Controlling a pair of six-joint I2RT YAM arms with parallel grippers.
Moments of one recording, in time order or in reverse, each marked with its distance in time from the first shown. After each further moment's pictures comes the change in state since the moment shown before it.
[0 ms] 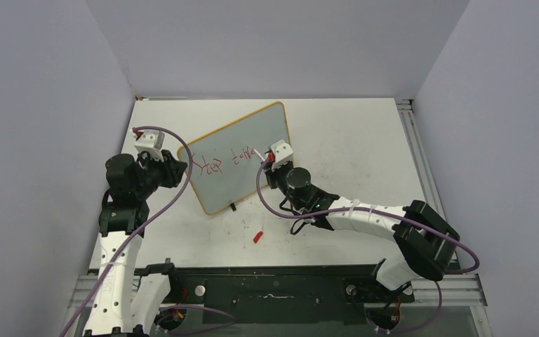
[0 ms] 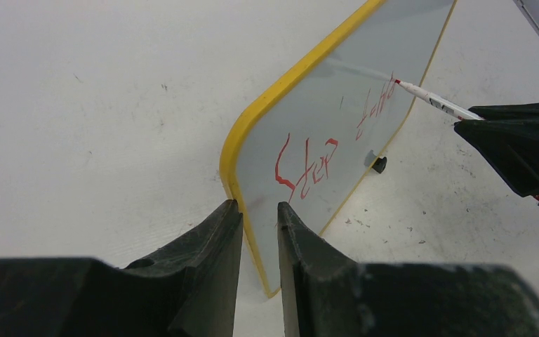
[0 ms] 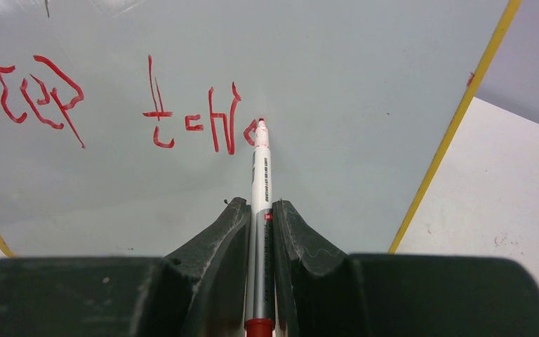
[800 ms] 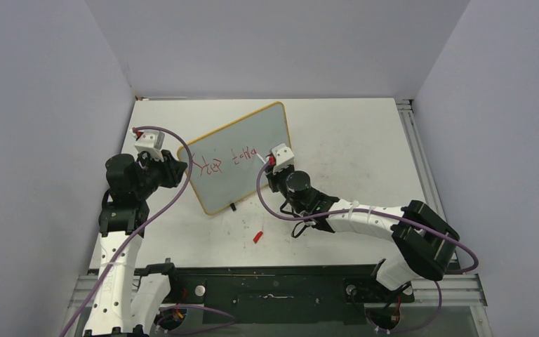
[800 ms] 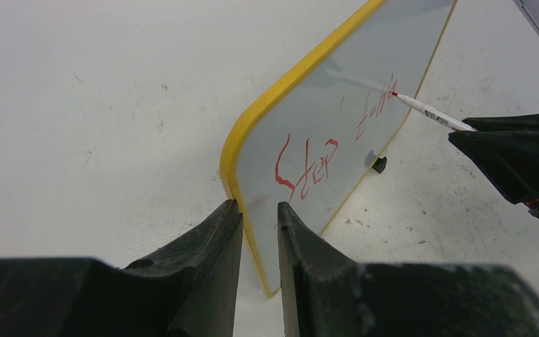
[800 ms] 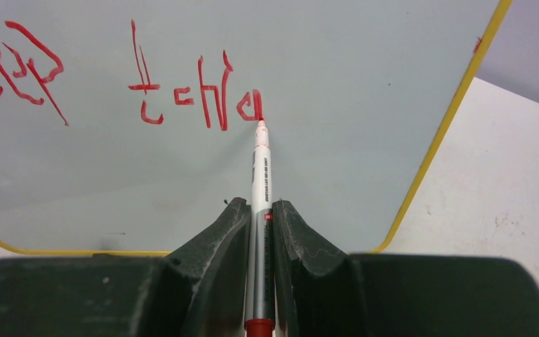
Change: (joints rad) left arm 0.000 0.000 0.000 0.000 0.000 0.000; right arm 0.005 0.002 -0.024 0.002 0.023 0.014
